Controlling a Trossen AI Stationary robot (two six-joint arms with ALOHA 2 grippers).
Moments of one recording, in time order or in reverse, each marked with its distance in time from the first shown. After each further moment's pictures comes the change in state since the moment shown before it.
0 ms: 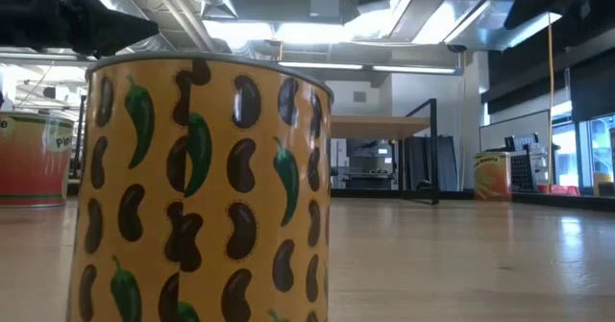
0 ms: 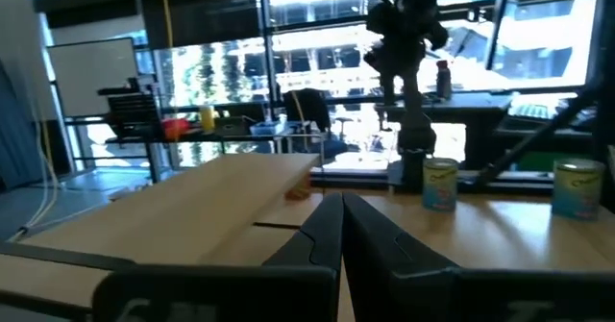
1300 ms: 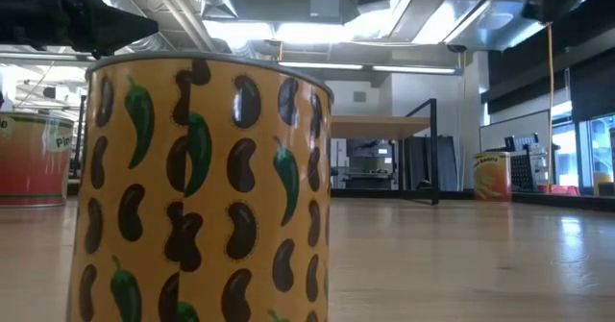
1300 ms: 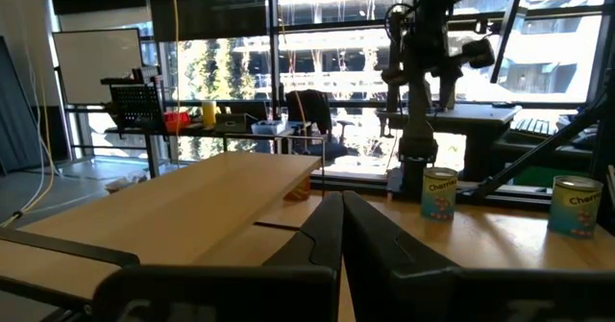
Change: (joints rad) left arm 0.000 0.000 0.007 0.000 -0.013 -0.052; right arm -0.019 0.140 0.029 -0.062 -0.504 -0.440
